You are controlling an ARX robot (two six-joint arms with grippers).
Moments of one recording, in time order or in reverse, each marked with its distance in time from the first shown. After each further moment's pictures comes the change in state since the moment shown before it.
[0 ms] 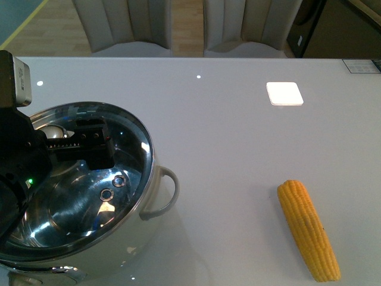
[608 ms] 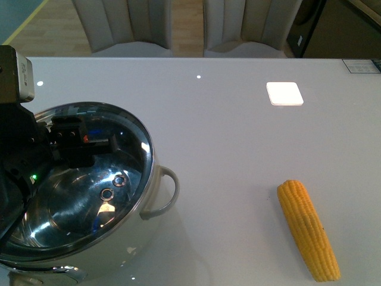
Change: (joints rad) left arm -0.013 -0.016 0.013 -0.041 -0.026 -0.005; right arm 0.000 0.000 0.000 0.000 0.000 0.000
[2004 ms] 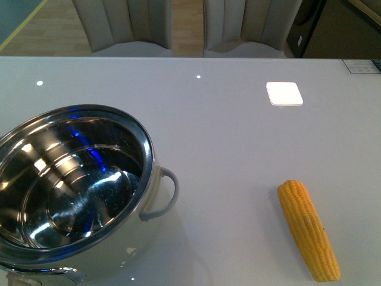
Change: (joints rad) left arm 0.836 -0.423 -0.047 -0.138 0.407 0.281; right arm 0.000 0.000 0.000 0.000 0.000 0.000
